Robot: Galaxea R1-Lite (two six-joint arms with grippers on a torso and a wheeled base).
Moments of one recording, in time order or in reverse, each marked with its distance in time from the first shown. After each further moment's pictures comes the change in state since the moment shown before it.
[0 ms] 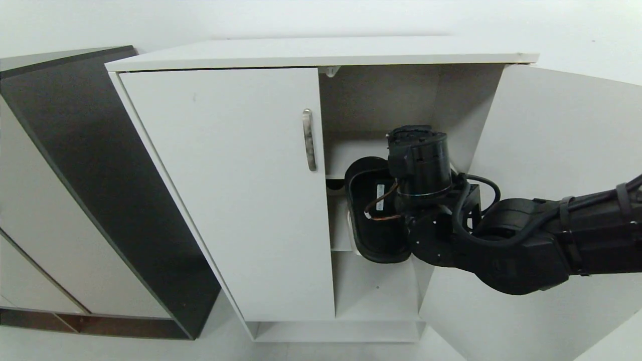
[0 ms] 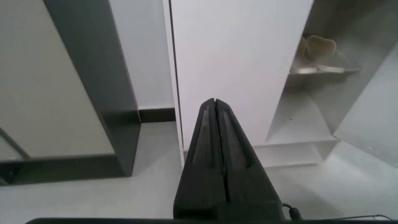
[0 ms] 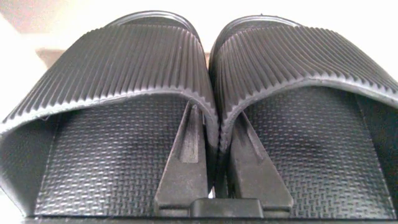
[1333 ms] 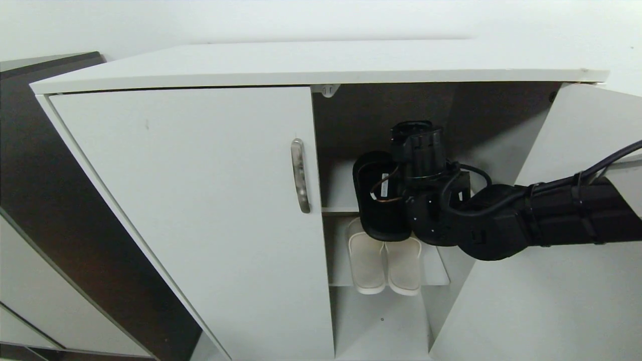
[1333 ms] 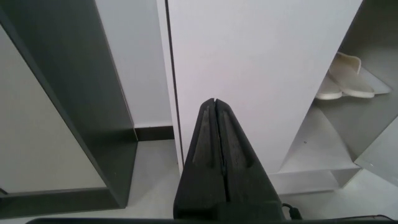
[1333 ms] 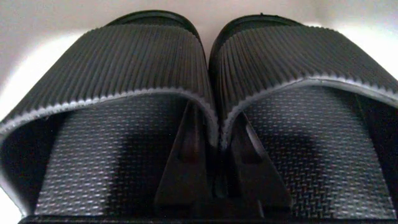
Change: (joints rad) left arm 0.001 0.000 0.000 0.000 0.000 -0.001; right arm -0.112 0.089 -0.117 0.008 0.069 -0.020
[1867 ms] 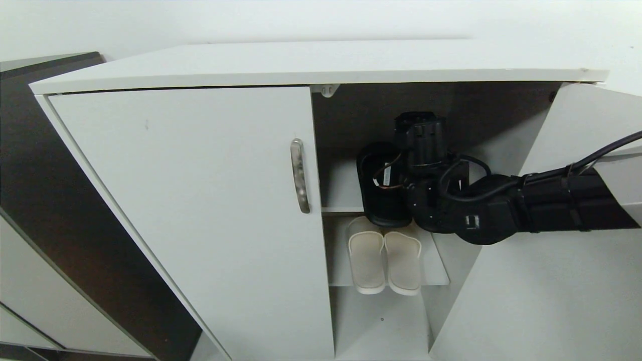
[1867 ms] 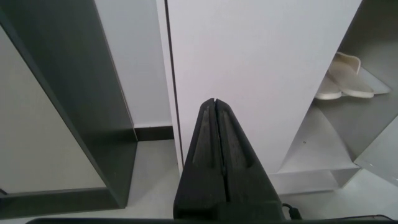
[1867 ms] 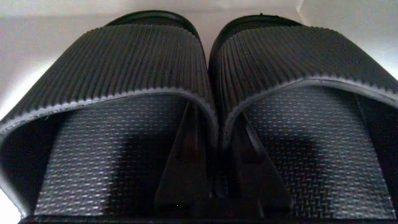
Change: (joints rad) left arm 0.000 0.000 0.000 0.000 0.000 0.001; right arm -0.039 0.039 -0.086 0.004 0.008 -0.023
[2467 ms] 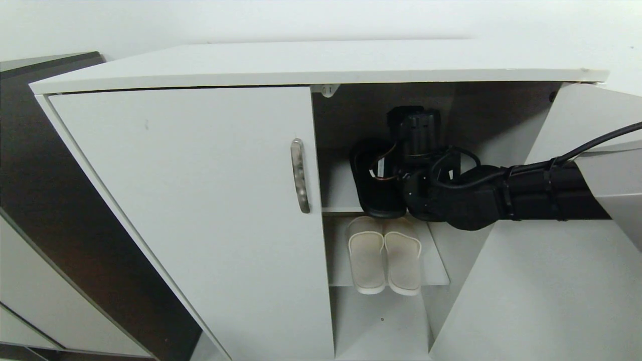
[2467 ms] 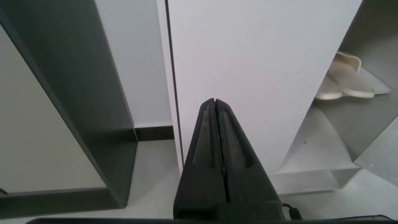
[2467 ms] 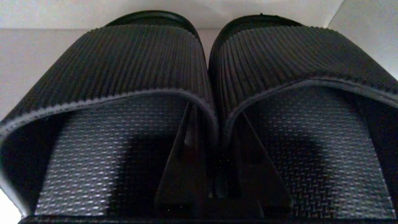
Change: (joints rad) left arm 0.000 0.000 0.000 0.000 0.000 0.000; right arm -0.019 0.056 -0.124 0.053 0.076 -0.038
